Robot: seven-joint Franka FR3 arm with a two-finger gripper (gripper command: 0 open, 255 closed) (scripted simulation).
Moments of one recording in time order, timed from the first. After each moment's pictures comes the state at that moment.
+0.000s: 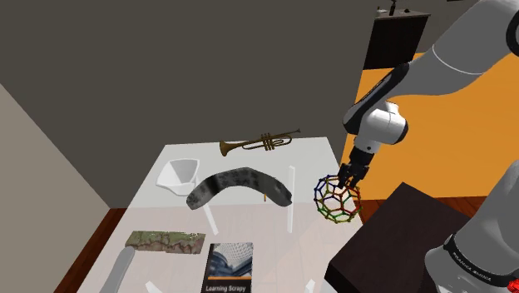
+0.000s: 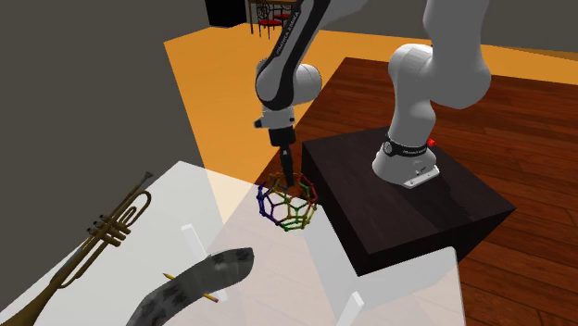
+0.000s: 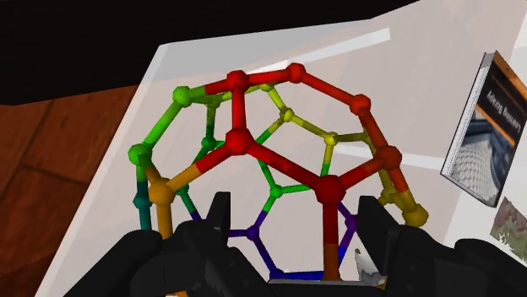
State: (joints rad) arm 0.12 0.11 -0.35 -2.64 0.81 2.41 -0.71
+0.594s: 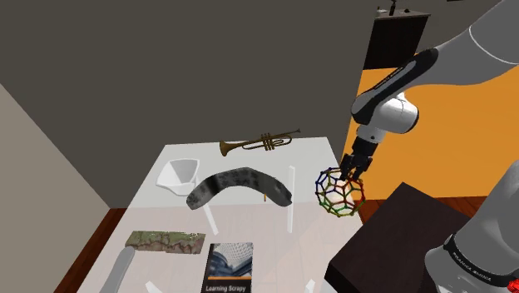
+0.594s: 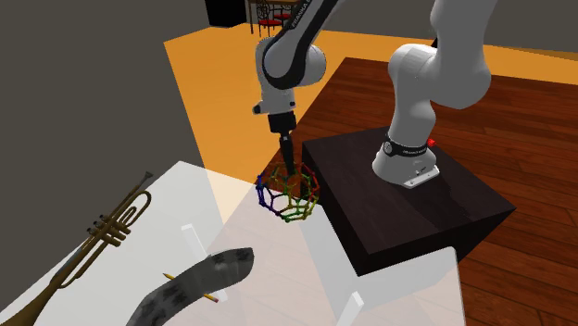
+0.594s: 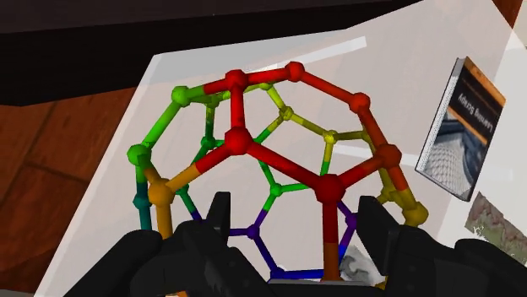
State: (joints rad) arm 0.11 -0.04 -0.37 -2.67 0.64 2.35 -0.56
